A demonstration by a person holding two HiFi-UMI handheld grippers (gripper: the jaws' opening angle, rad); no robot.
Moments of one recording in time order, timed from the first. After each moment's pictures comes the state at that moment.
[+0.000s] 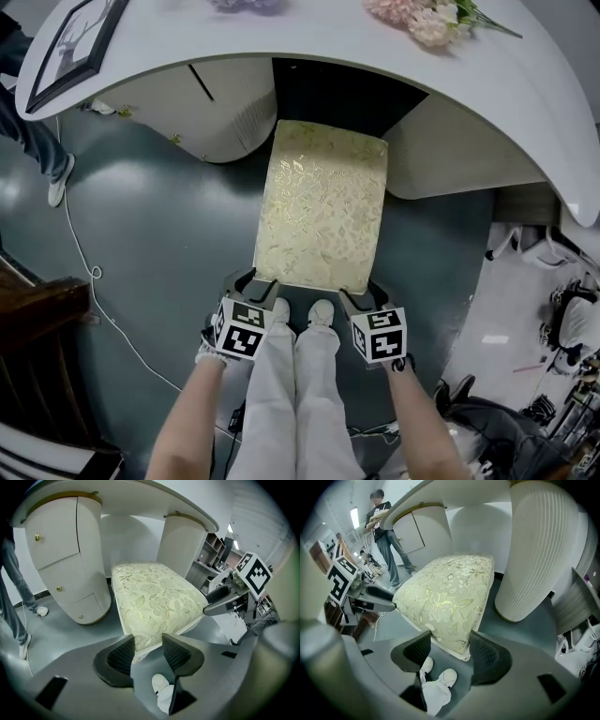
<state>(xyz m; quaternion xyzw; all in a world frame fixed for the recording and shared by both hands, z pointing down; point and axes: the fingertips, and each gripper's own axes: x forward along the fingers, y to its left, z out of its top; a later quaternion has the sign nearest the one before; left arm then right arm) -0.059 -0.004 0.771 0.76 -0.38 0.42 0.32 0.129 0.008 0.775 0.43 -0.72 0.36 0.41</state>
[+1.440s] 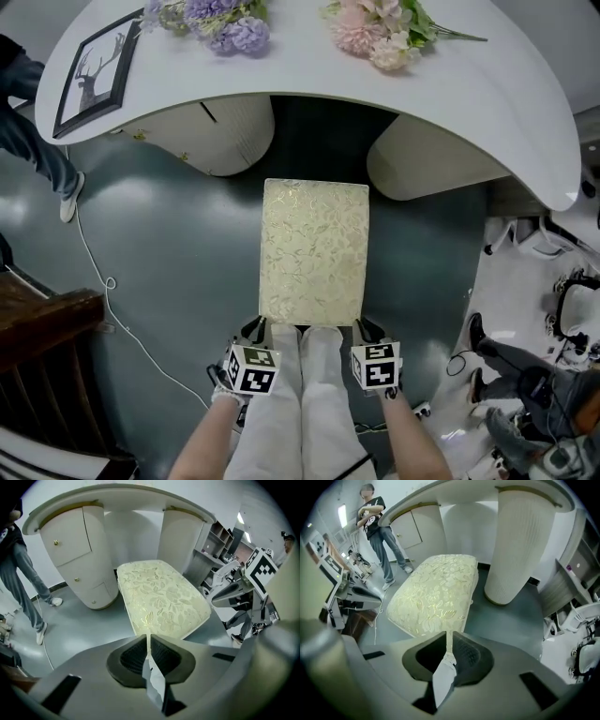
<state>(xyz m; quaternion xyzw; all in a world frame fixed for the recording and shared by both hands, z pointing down) -0.073 0.091 0.729 0.70 -0.41 0.47 0.34 0.152 0.098 0.741 0.46 -0.67 0.39 0.43</state>
